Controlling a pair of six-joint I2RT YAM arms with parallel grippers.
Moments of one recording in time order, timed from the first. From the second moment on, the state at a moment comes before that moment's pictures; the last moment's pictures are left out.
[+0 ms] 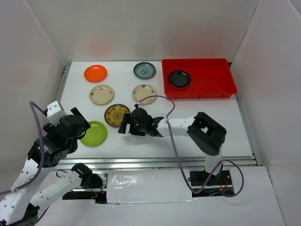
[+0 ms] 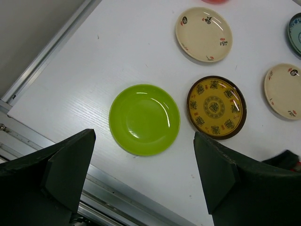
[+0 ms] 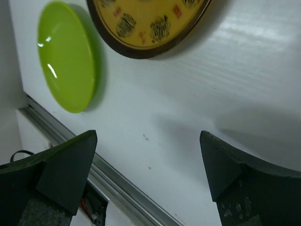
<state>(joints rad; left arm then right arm) -0.56 0.65 1.04 -1.17 -0.86 -0.87 0.95 1.82 1.07 0.08 -0.01 0.95</state>
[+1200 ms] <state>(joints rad) -0.56 0.63 1.04 -1.10 -0.80 -0.79 0.76 2.20 1.50 -0.10 -0.13 1.12</state>
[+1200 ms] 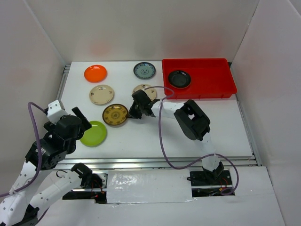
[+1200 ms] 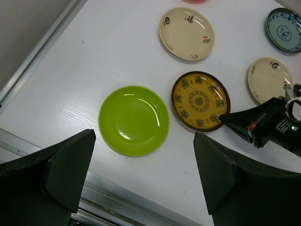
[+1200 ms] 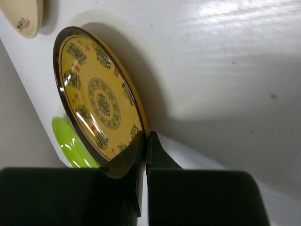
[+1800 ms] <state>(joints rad) -0.56 0.64 1.04 -1.09 -0.78 -0.79 0.10 1.80 1.63 -0.32 -0.04 0.89</state>
